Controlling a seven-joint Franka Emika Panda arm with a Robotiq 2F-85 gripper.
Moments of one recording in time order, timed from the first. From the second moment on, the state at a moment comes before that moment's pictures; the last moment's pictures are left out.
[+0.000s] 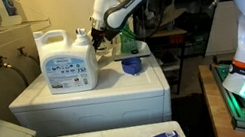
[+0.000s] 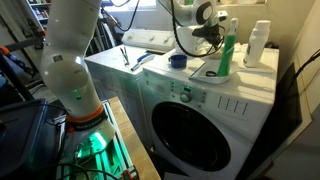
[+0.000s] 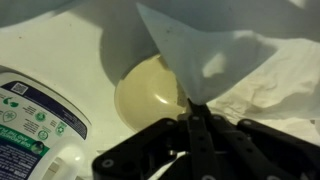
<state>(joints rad) 0.10 0.54 0.00 -1.60 -0.12 2.60 0.14</state>
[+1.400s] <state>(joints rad) -0.02 -0.10 0.09 -2.11 0.29 2.39 -0.46</state>
